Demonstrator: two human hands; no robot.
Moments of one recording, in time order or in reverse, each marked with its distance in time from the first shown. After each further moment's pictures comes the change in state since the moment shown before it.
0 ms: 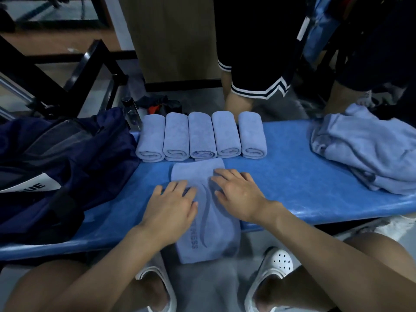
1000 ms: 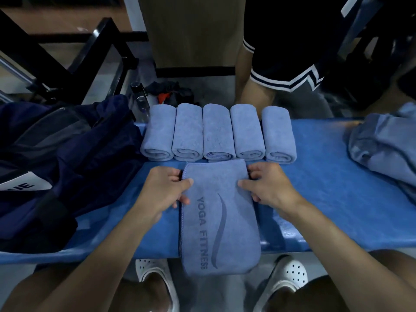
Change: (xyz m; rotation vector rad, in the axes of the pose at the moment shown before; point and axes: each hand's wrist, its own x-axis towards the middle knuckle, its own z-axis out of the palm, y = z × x) left_hand 0.052 -0.043 -0.001 -1.290 -0.041 -0.755; right_hand 0.039 0.022 -0.015 1.041 0.039 0.572
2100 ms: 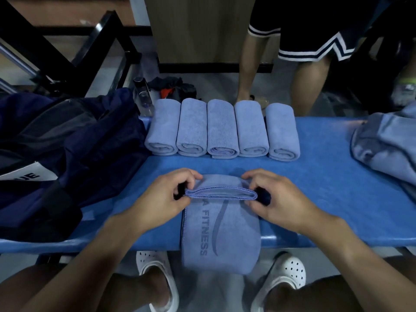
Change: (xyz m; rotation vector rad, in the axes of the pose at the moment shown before) left_hand -0.011 -0.029 -0.019 0.344 -0.240 0.649; right_hand -0.020 0.034 -0.019 -0.559 -0.084 -0.719
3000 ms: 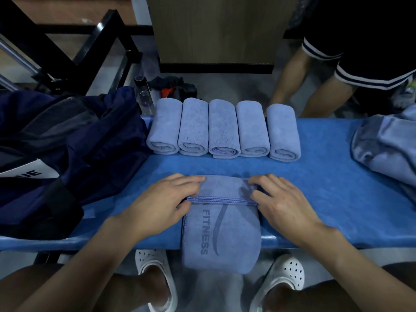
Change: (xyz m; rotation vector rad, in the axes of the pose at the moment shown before) left_hand -0.007 -0.009 -0.003 0.458 -0.109 0.252; right_hand -0.012 0.008 0.015 -0.611 0.169 -0.336
